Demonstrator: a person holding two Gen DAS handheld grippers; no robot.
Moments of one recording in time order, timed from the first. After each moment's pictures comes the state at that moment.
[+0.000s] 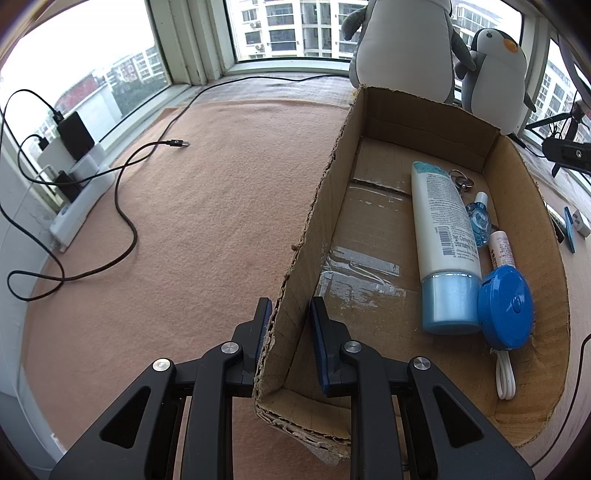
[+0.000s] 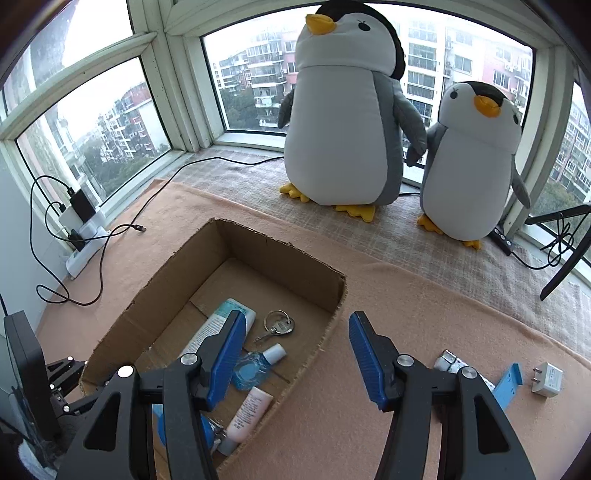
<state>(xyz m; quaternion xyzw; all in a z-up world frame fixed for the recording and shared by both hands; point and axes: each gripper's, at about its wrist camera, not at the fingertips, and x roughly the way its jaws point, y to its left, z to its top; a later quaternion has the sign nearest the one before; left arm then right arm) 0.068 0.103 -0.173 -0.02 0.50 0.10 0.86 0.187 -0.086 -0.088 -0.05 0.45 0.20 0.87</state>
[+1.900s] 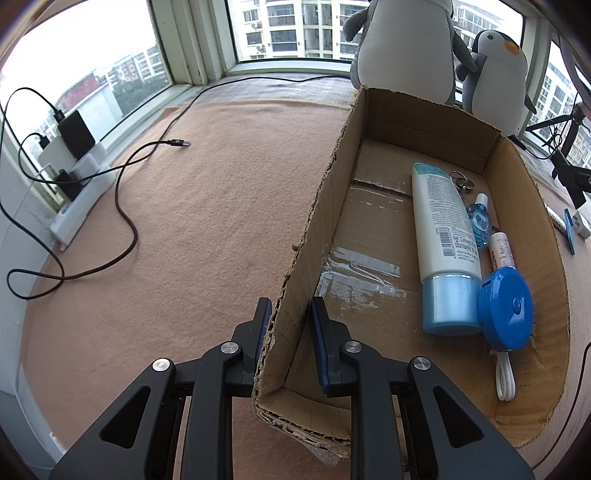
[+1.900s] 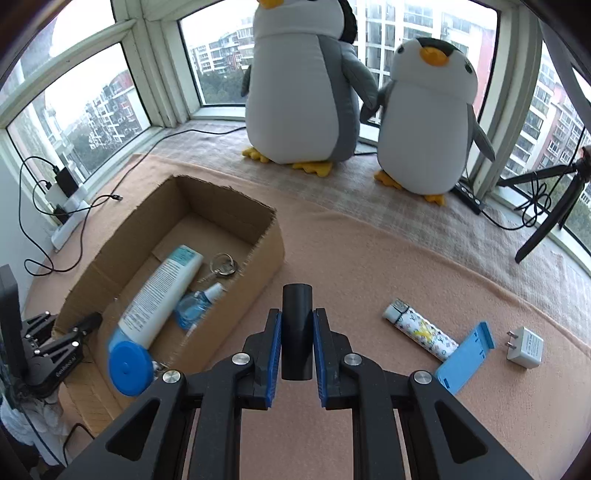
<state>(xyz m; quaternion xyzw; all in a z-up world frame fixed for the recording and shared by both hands) 0.067 0.105 -0.173 -0.02 0.50 0.10 0.86 0.174 -0.130 -0.099 -0.06 0.48 0.19 0.85</state>
